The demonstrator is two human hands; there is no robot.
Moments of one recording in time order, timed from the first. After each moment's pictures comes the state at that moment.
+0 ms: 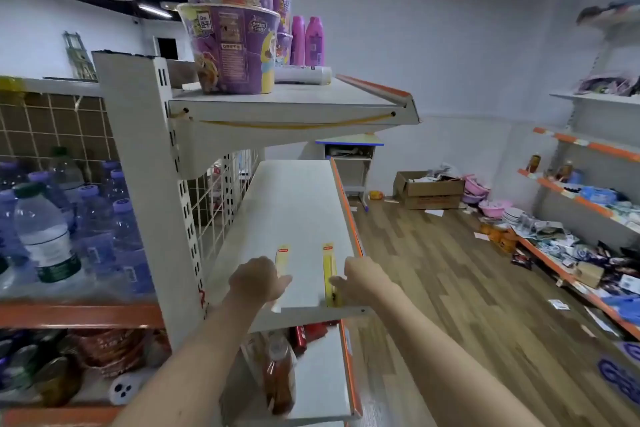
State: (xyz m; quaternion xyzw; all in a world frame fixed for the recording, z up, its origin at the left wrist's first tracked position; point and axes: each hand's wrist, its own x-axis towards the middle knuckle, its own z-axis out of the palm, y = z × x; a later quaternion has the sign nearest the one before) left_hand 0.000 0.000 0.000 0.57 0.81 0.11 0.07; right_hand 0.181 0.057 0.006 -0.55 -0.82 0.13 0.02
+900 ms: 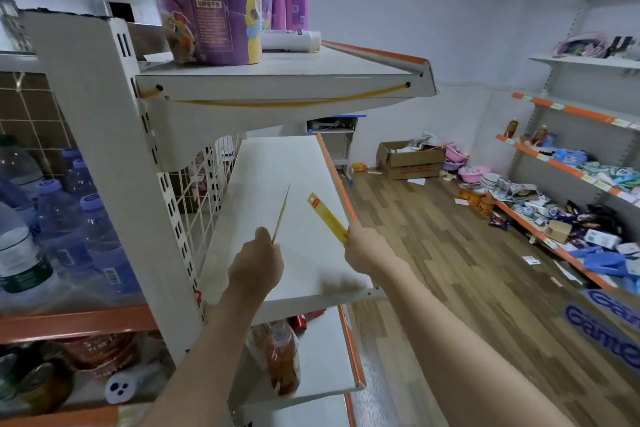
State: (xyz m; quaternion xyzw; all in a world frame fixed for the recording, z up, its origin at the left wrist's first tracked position) left_hand 0.001 -0.001 0.011 0.54 0.80 0.25 0.09; right_hand 0.166 0.060 0.024 -0.61 -0.77 0.16 0.08
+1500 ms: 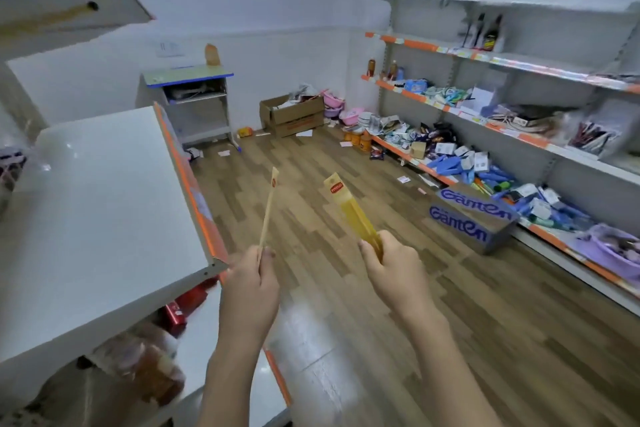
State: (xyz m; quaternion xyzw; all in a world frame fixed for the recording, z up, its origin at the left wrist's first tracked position) left_hand 0.210 -0.040 -0.025 0.62 0.63 0.41 0.24; right_hand 0.399 -0.057 -0.028 -0.75 -0.55 0.14 0.34
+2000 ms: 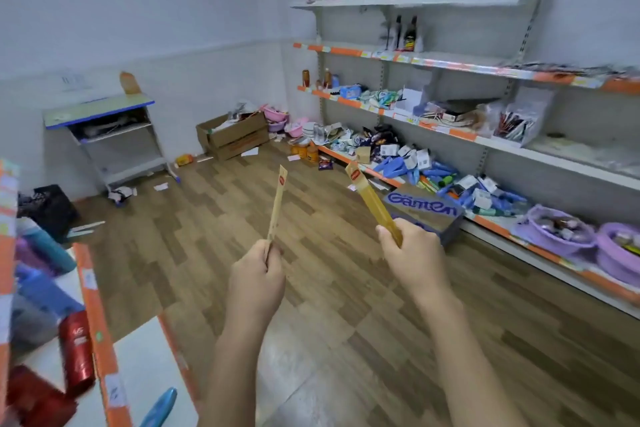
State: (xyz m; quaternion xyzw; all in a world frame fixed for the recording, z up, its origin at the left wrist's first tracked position) left_hand 0.462 0.054 -0.026 0.69 0.56 0.39 0.26; right_hand 0.658 -0.015 -0.013 -0.80 -0.45 0.09 0.38
